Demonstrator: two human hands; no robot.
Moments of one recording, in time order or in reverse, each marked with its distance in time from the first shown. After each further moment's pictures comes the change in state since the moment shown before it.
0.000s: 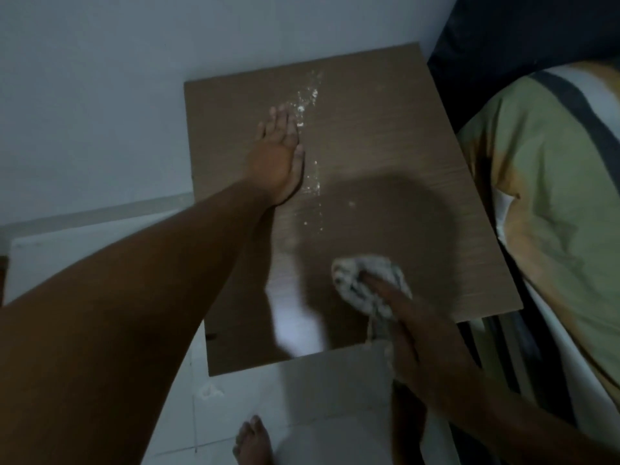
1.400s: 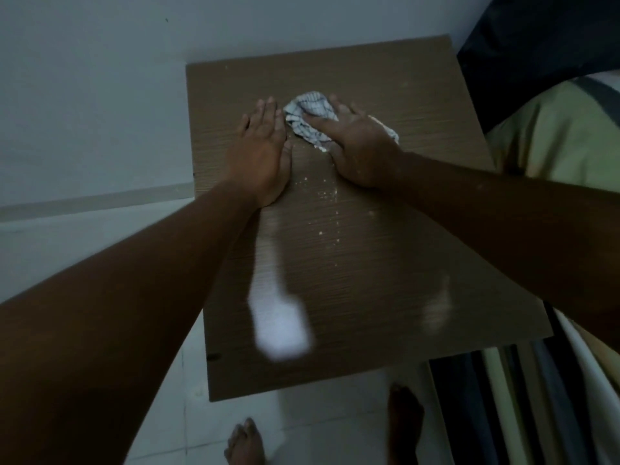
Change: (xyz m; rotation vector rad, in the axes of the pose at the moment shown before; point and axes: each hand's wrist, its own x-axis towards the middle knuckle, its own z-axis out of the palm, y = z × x) left_hand 0.002 -0.042 0.002 0.082 0.013 -0.058; right_hand 0.292 0.063 0.014 -0.603 -0.227 -0.111
